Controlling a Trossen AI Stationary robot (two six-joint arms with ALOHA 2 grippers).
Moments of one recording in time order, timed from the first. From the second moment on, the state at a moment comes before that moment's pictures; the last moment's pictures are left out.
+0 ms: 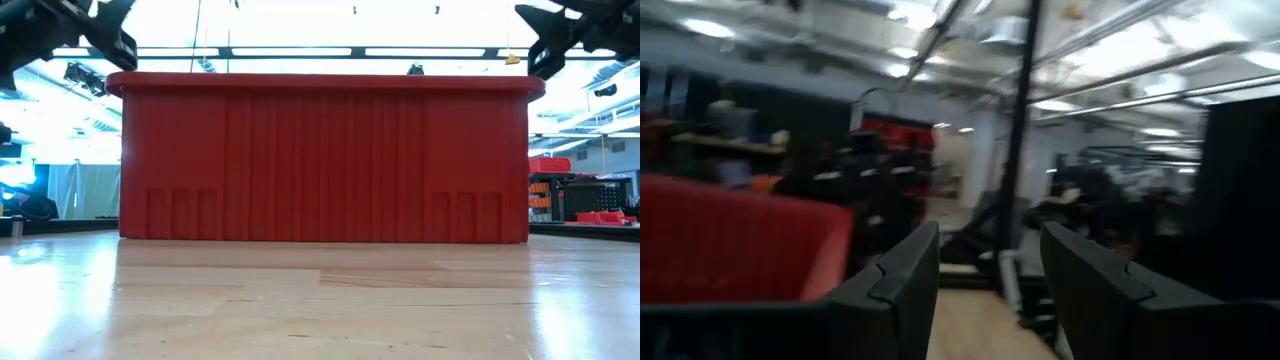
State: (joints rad) left arm 0.08 0.04 0.09 0.32 0.30 -0.28; right arm -0.01 0.07 0.17 0.18 -0.09 0.26
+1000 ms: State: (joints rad) left arm 0.08 0.04 0.01 0.41 0.16 -0.25; right arm -0.01 0.07 0.01 0.44 -0.06 0.31
